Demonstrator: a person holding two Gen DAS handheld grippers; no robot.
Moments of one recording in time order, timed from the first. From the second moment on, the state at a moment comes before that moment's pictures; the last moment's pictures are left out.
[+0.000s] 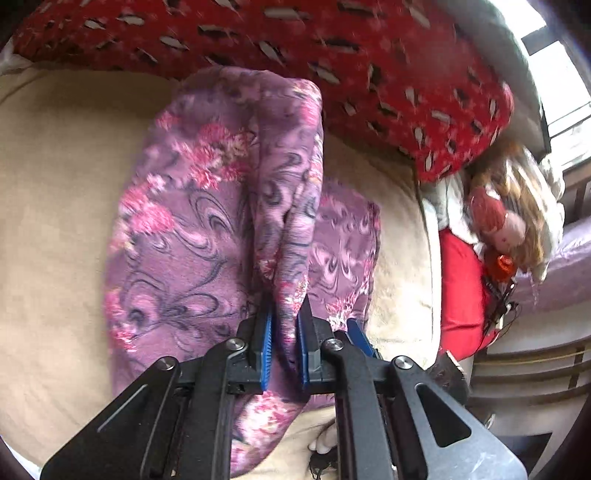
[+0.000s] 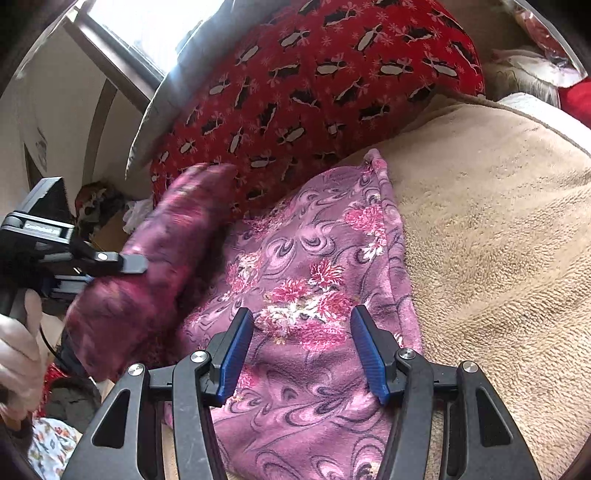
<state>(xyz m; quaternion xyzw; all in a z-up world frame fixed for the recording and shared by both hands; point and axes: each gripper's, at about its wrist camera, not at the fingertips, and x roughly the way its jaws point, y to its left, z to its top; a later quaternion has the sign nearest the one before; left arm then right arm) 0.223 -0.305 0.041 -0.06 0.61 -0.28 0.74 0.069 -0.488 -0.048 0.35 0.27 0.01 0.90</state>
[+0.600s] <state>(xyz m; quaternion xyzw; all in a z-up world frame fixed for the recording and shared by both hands) 0.214 -0.323 -0.003 -0.05 0.64 -0.29 0.71 0.066 -0.494 -0.050 0.37 0.26 0.02 0.89</state>
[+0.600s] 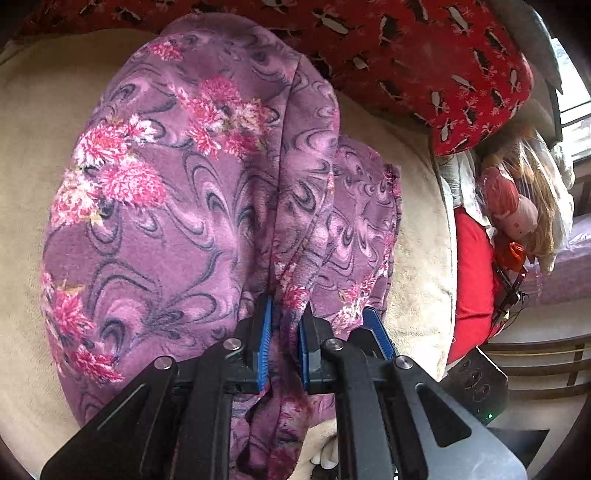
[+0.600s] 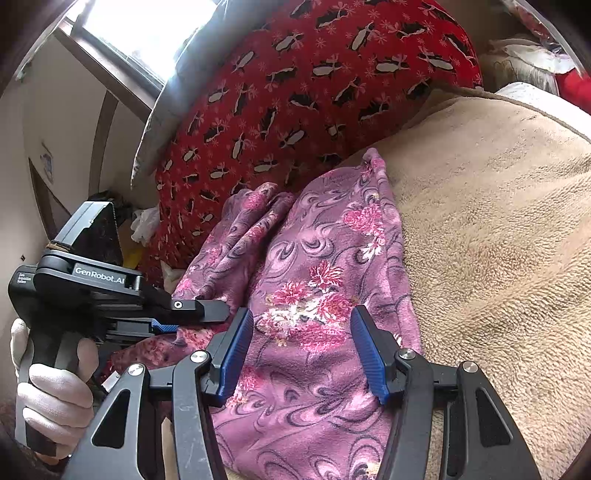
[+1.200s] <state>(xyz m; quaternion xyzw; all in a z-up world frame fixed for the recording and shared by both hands) 0.208 -0.285 0.029 -0.05 0.60 -0.29 0.74 0.079 -0.497 -0.042 0.38 0.30 0.00 0.88</state>
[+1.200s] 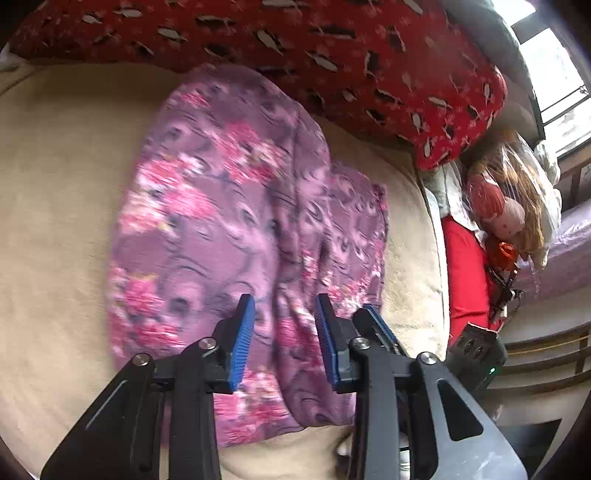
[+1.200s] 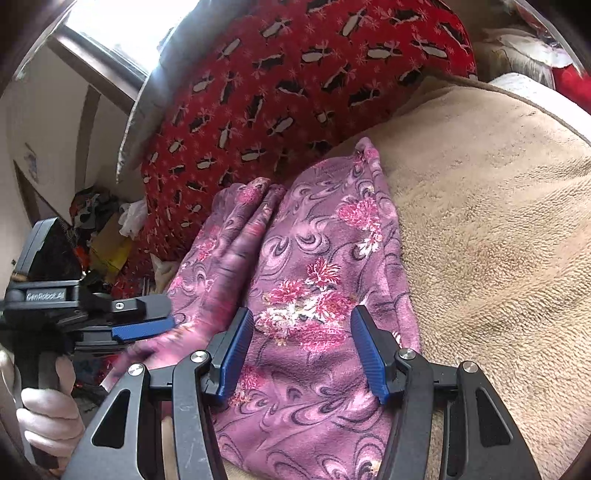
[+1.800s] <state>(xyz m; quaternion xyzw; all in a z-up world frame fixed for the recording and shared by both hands) 0.274 -0.181 0.017 -0.13 0.57 -0.20 0.79 0.181 -0.473 -0.003 0.35 0.39 0.01 0.85</state>
